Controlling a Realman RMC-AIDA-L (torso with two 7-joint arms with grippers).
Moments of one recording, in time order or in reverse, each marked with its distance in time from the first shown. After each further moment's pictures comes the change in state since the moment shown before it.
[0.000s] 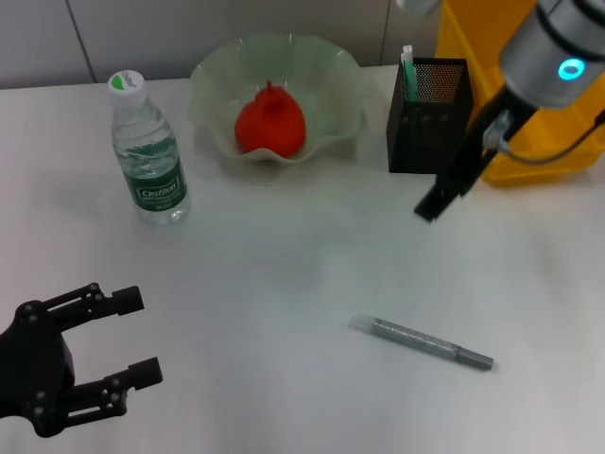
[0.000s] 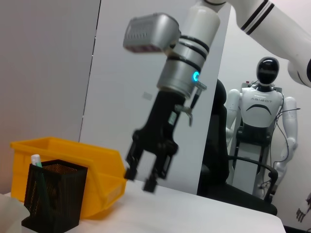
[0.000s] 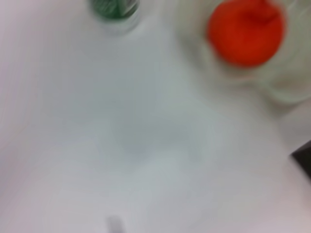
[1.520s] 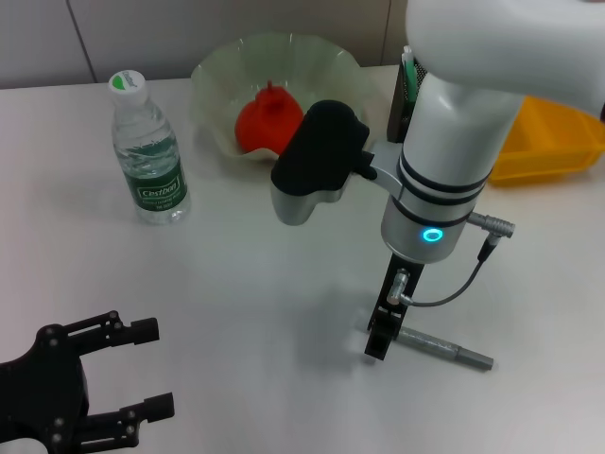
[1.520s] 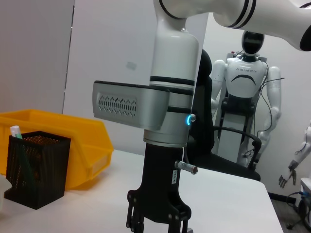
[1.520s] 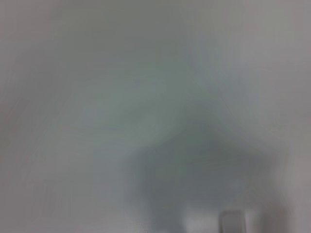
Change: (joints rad) left arm -0.017 -0.004 0.000 0.000 0.103 -0.013 0.040; right arm 0.067 0.011 -0.584 0.411 0.264 0.336 0.163
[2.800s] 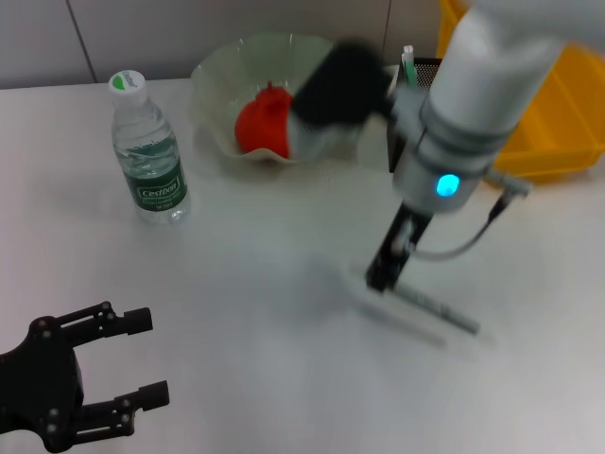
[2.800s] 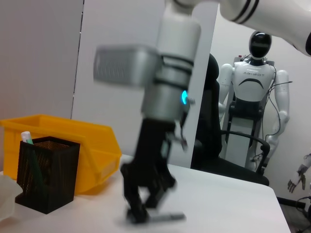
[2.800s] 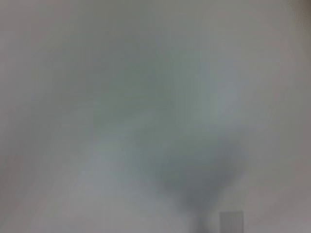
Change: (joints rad) left arm -0.001 -0.001 -0.026 0.000 -0.002 0.000 -0.001; right arm -0.030 -0.015 0.201 -0.120 -0.081 -0.058 -0.010
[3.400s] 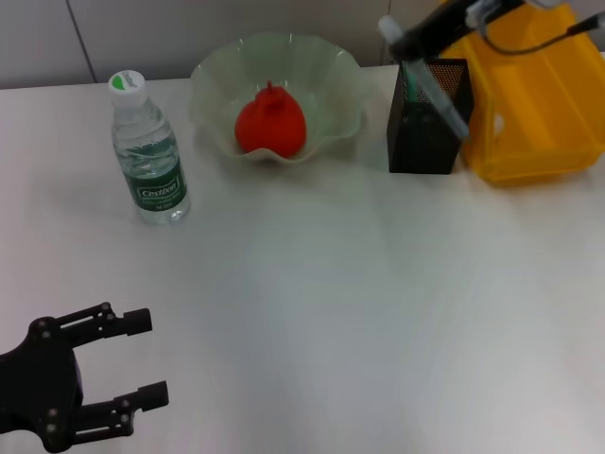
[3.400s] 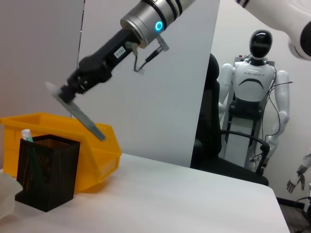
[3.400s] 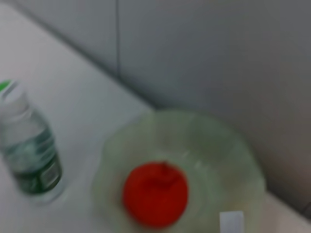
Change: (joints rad) left arm -0.001 0.001 0.000 0.000 0.002 0.000 -0.009; right arm -0.104 -0.019 0.526 -0.345 -0.059 0.102 -0.209
